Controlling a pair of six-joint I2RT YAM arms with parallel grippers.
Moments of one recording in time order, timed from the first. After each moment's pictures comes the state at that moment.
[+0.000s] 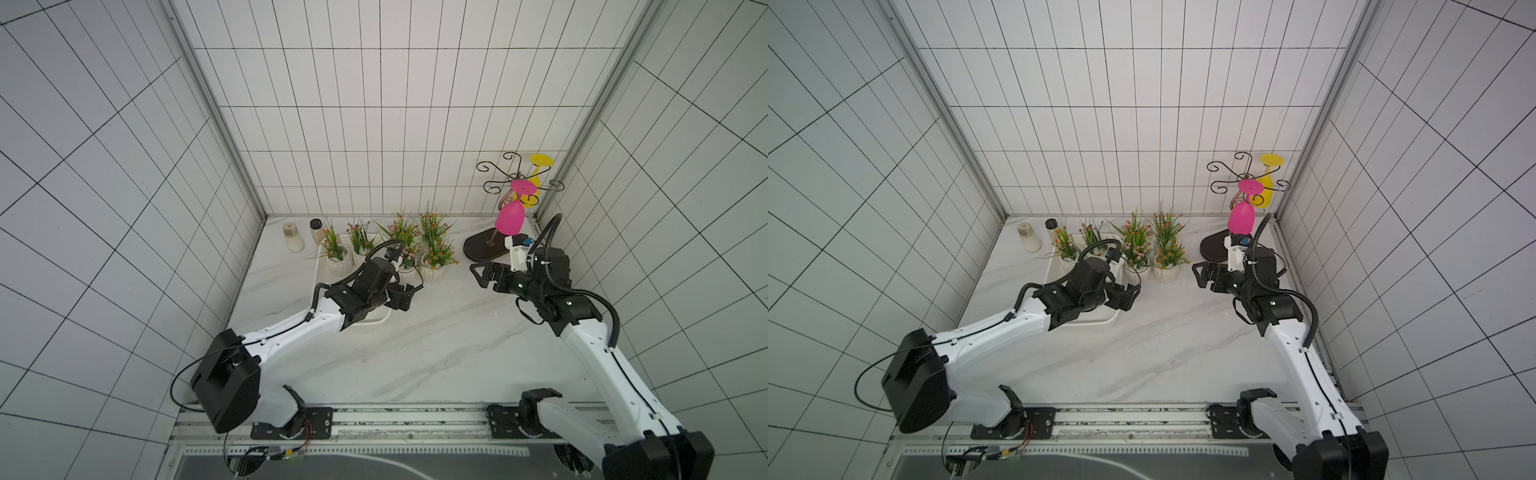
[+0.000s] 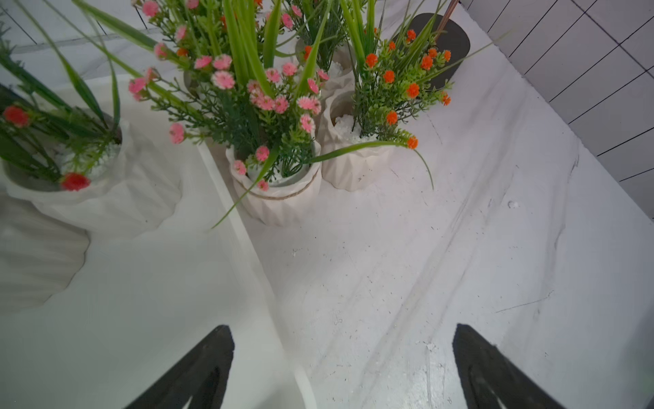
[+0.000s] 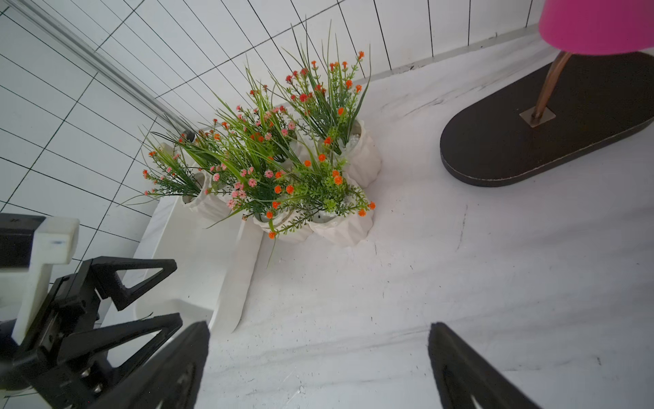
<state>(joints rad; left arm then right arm) -0.75 1.49 1.08 -0.31 -0.05 -0.29 0.11 1.02 0.88 -0.43 -0.39 0.34</state>
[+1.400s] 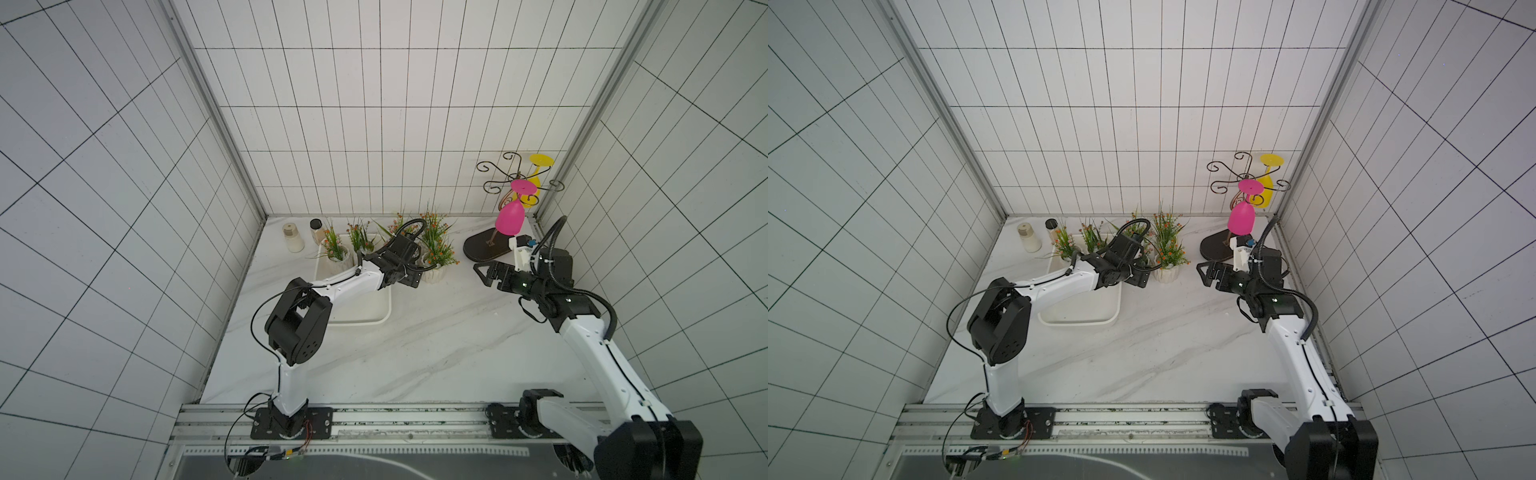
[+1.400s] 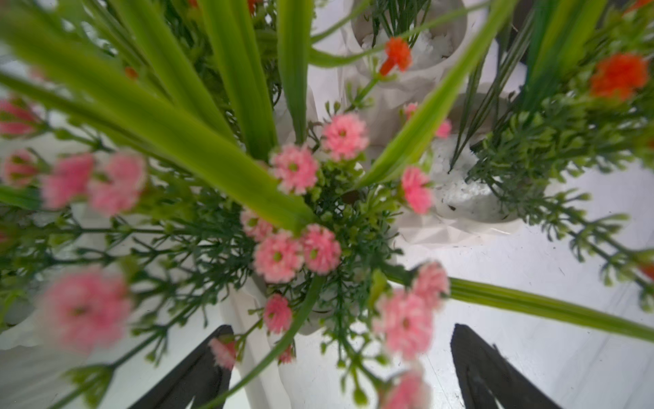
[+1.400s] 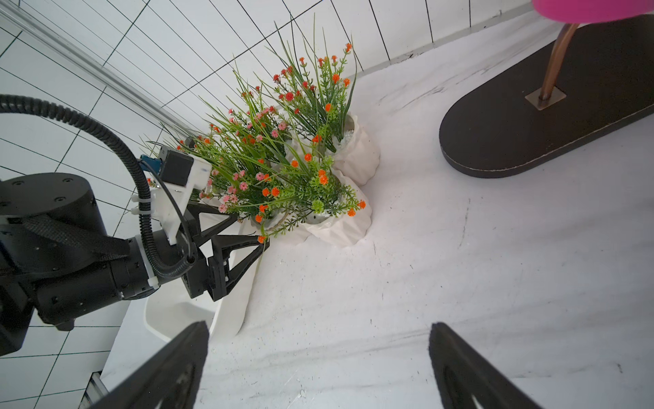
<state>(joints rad) -0.68 1.94 1.45 -0.41 -0.15 -0.21 0.03 1.05 0.85 -0.36 -0.49 0.34</state>
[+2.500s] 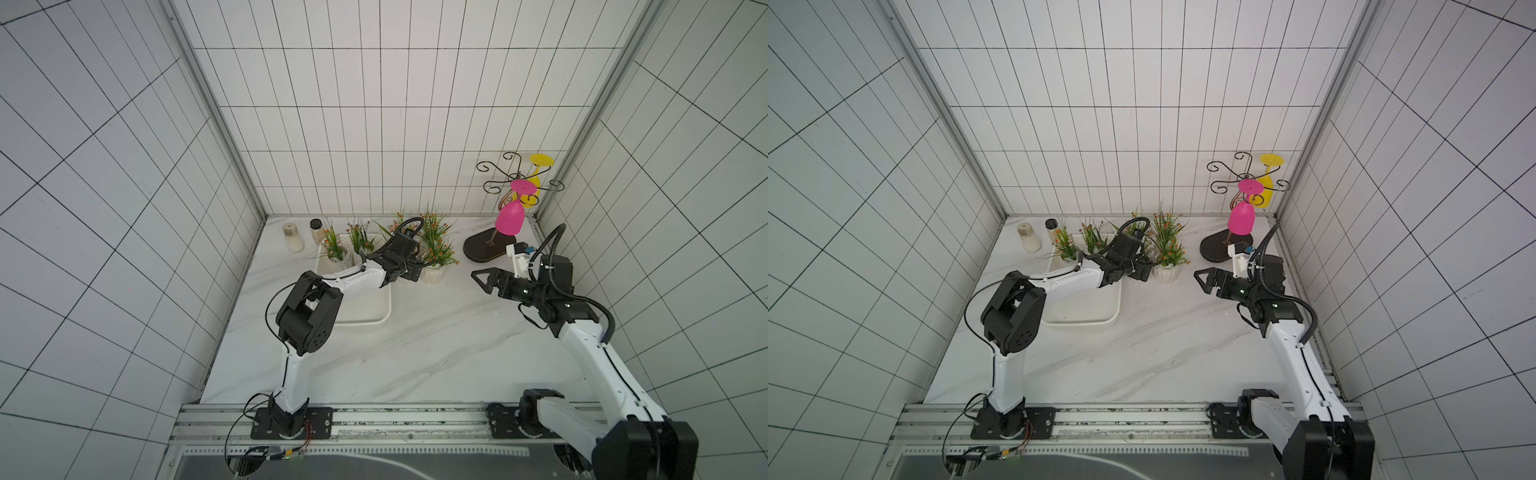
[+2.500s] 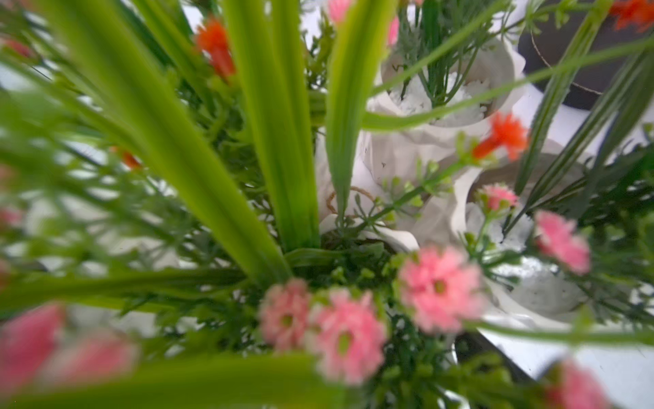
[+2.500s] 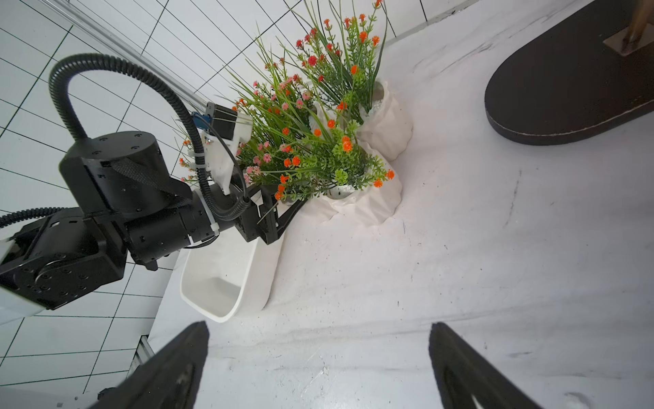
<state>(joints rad) -0.65 2.05 1.47 -0.23 -0.18 -0.15 -0.01 1.03 0.77 -0.32 -0.65 0.36</state>
